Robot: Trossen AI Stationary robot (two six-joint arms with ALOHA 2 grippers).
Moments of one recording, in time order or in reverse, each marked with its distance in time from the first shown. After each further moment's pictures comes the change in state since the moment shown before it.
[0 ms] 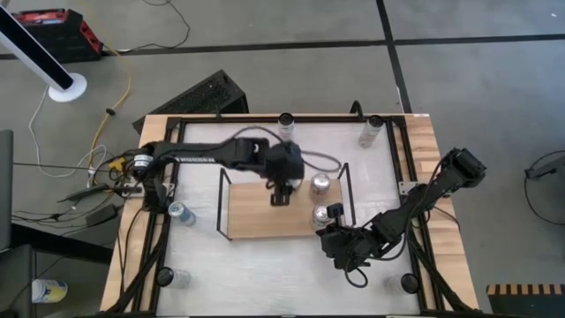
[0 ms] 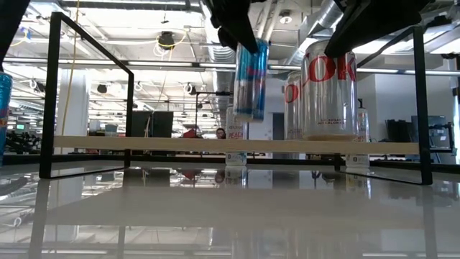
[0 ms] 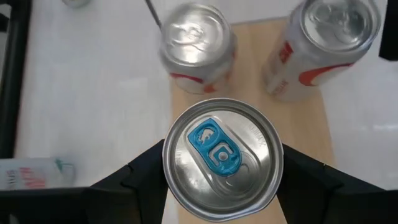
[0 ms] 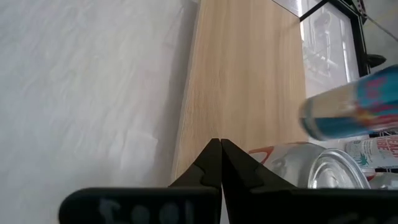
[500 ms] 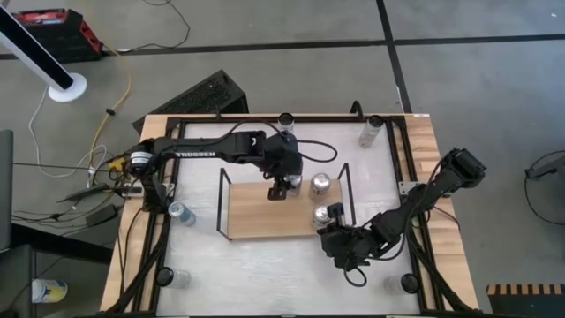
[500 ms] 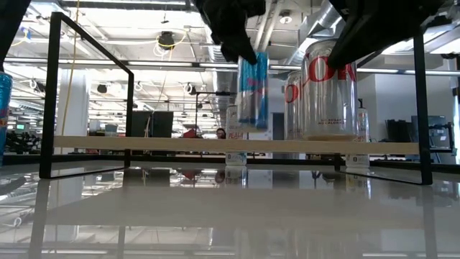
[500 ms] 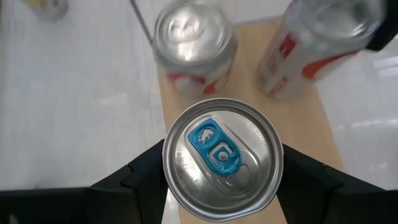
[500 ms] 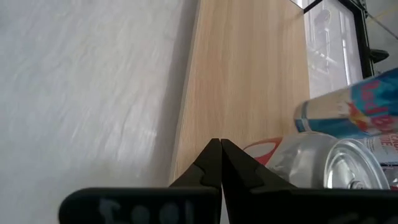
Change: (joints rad) left arm 0.075 -0.026 -0.122 0.131 0.153 0.093; right arm -0.004 0.002 -0.031 0.015 0.000 0.000
